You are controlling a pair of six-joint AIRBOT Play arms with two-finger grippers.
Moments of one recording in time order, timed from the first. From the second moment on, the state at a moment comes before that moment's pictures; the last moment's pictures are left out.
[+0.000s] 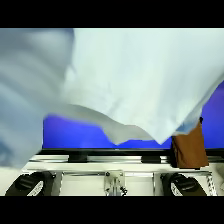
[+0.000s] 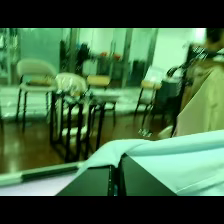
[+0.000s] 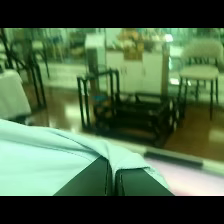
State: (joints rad) left arm -0.21 -0.58 1.66 1.23 -0.93 -1.50; right arm 0.18 -0.66 1.66 -1.21 0.95 1.42
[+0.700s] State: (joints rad) left arm -0.20 -1.19 1.27 1.33 -0.82 -1.50; right arm 0.18 -1.30 1.36 -1.64 0.94 1.68
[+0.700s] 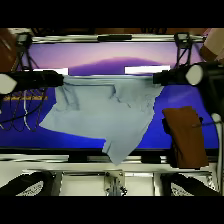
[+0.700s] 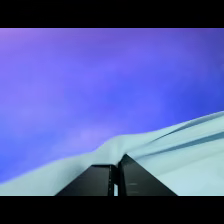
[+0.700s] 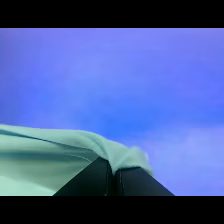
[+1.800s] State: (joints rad) left arm 0.34 -1.24 1.11 1.27 -1.31 -1.63; right arm -0.10 -1.33 1.30 -1.28 1.36 1.52
